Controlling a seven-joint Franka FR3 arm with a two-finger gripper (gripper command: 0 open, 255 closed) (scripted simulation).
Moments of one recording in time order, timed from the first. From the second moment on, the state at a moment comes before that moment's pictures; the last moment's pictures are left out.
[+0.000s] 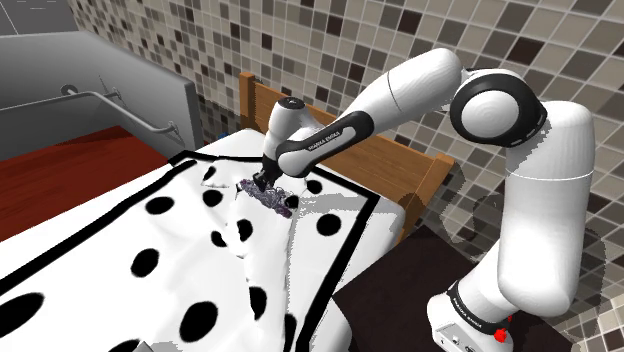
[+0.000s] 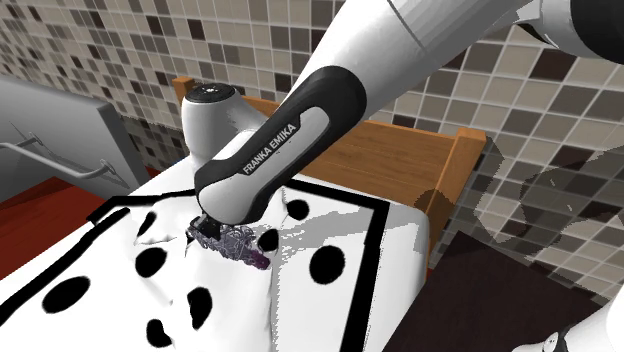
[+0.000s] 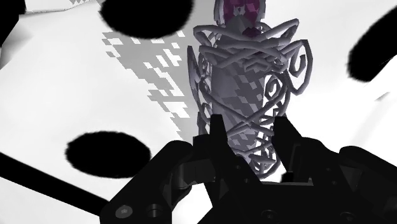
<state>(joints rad) 0.16 0.52 0.19 -1.88 -0.17 2.59 0.23</state>
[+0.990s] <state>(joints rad) 0.14 0.43 0.22 -1.86 -0.14 2.48 0.21</state>
